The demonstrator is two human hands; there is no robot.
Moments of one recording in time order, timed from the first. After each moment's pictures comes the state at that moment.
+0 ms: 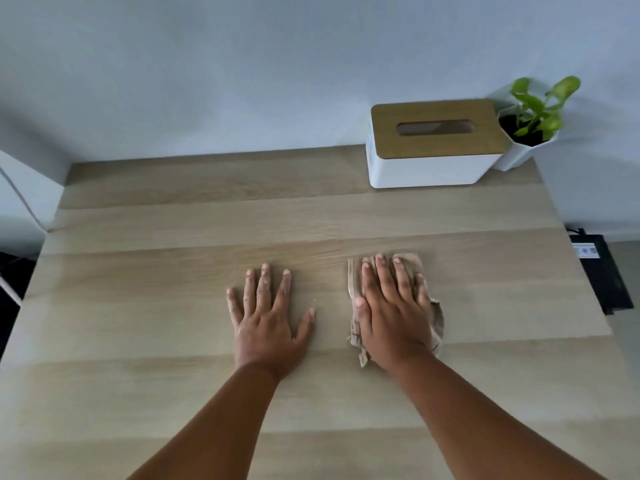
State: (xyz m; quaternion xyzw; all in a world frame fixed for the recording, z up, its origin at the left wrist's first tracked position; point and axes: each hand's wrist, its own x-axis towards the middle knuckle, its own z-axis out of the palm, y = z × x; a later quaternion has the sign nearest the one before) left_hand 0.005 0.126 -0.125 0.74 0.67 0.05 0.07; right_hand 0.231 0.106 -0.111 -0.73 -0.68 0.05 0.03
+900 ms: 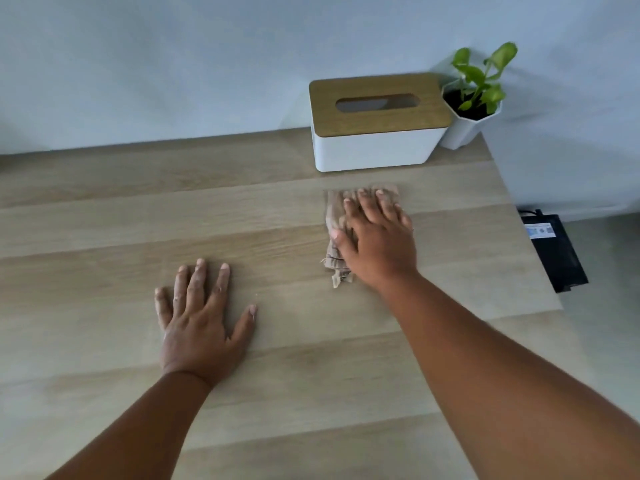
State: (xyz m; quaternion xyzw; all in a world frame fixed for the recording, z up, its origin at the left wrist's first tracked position) left_hand 0.002 0.130 -0.121 0.74 0.67 0.04 0.07; right_hand 0.317 0.194 -0.110 -0.74 -0.67 0.06 0.06
